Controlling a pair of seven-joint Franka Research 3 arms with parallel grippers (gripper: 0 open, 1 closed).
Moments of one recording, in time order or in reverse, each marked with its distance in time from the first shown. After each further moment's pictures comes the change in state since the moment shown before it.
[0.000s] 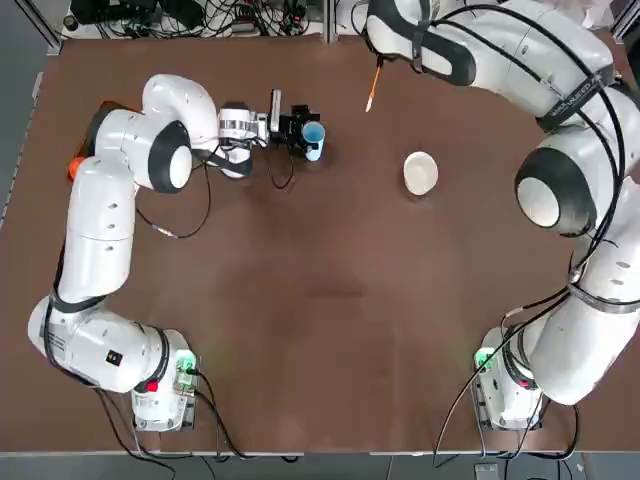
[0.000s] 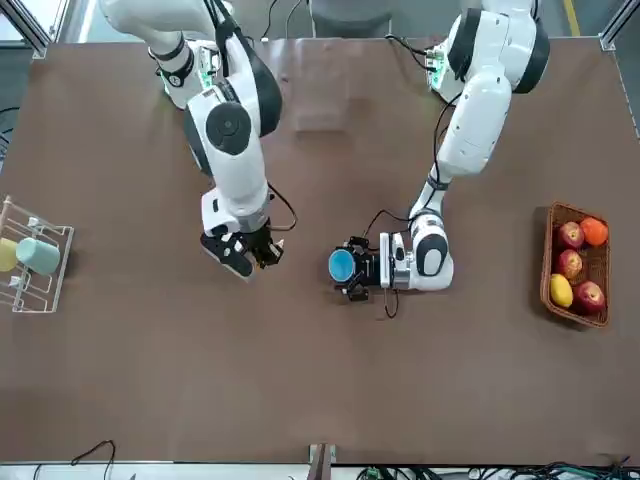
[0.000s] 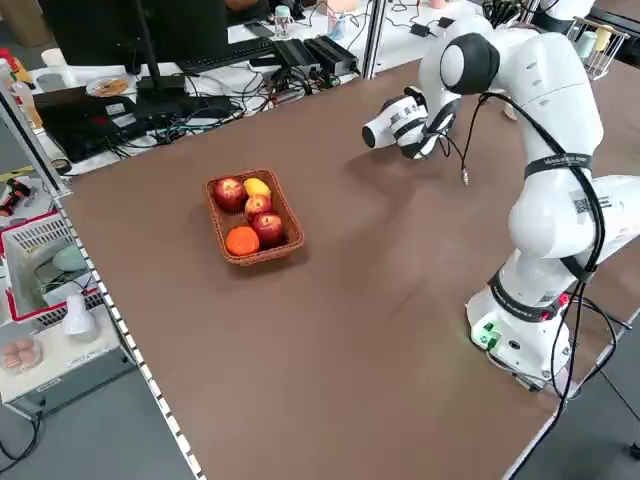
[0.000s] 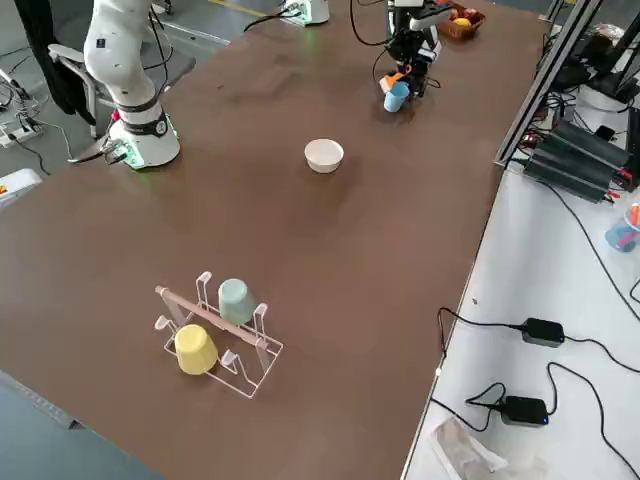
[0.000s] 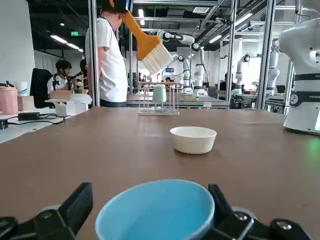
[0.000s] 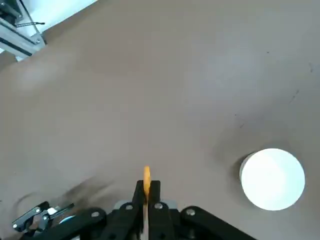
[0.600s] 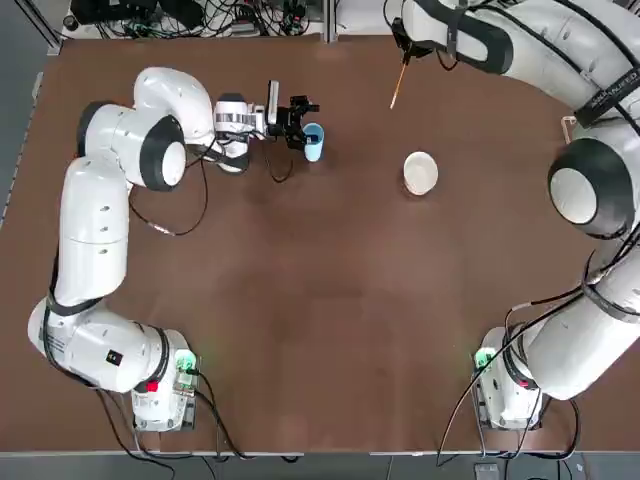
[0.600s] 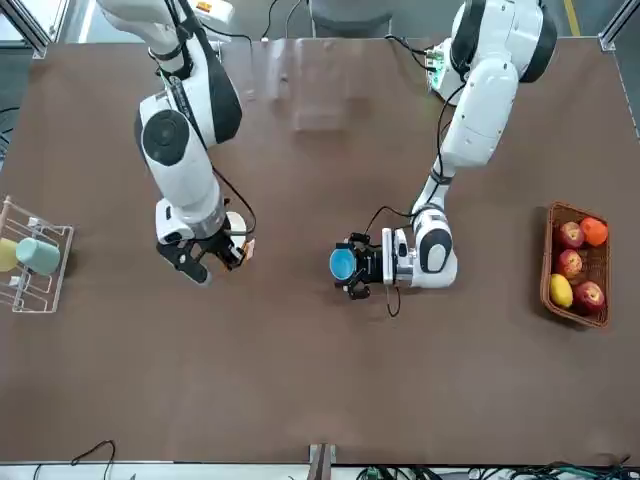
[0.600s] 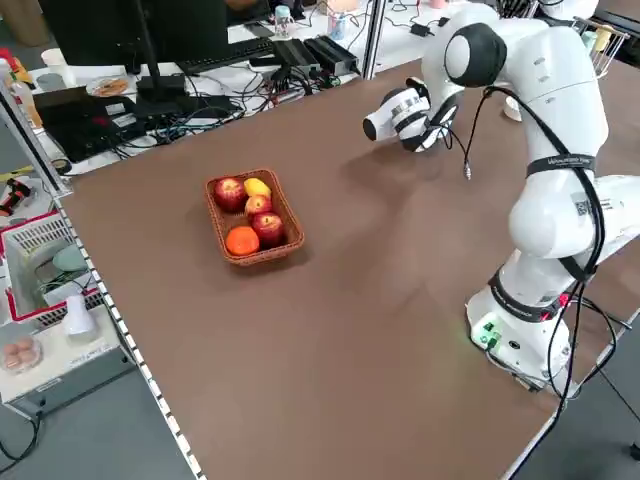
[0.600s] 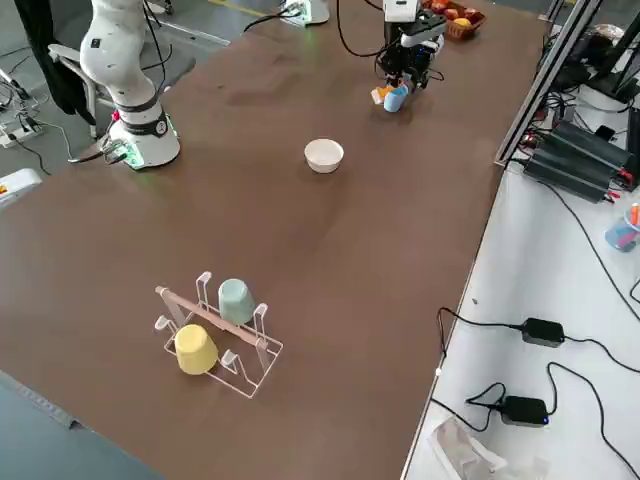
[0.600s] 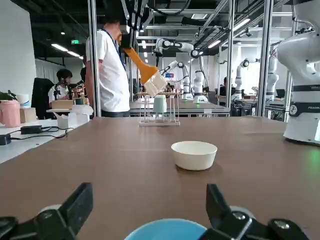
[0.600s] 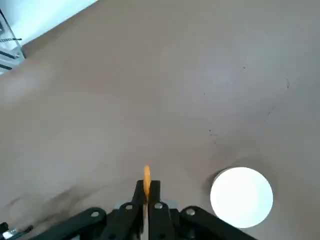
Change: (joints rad) left arm 0.005 -0.072 0.000 -0.047 -0.006 -0.024 -0.003; right arm -0.101 -0.151 0.000 -0.234 0.044 0.122 -0.124
